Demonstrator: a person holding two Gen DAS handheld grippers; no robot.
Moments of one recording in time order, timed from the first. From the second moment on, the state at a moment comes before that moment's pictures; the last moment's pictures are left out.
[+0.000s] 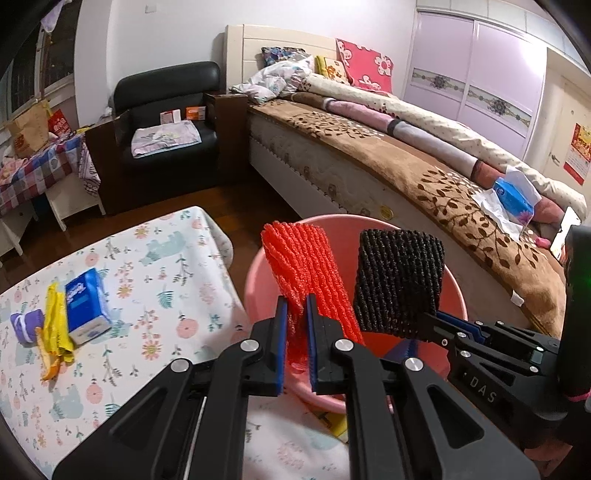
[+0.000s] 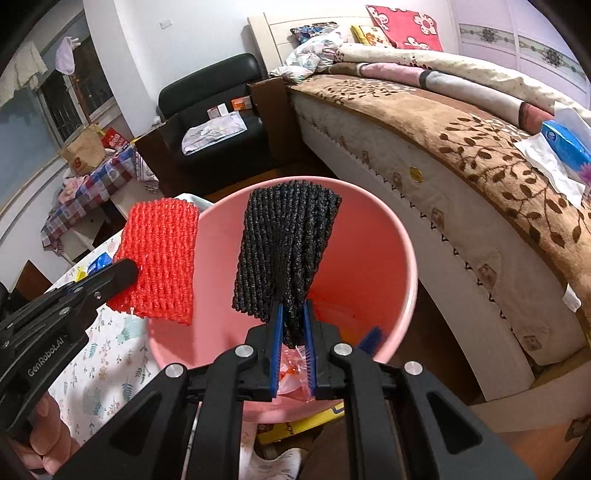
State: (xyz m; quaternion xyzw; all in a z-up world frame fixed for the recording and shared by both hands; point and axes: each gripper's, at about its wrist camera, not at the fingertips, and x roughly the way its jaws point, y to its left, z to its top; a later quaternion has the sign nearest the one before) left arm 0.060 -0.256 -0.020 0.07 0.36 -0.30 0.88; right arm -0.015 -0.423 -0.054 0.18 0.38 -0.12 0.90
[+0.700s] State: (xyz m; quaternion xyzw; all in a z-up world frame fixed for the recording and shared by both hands) left arm 0.066 -0.275 -0.040 0.08 0.40 -0.32 0.86; right arm -0.017 -0.435 -0.065 0.19 0.40 -0.13 0.89
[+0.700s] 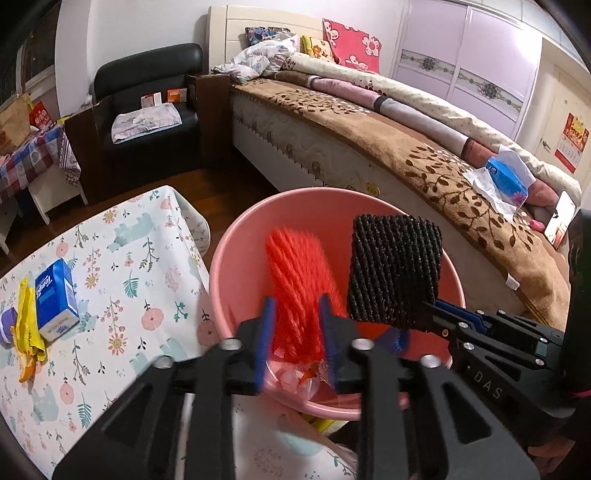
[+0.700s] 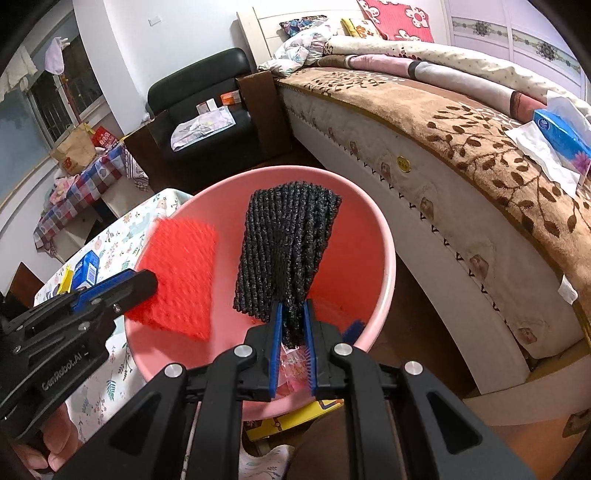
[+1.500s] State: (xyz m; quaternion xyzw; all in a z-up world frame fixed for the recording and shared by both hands) left arm 0.054 -0.239 -0.015 0.05 0.37 -0.31 0.88; right arm -0.017 -0.412 -0.049 0.20 0.38 -0.10 0.90
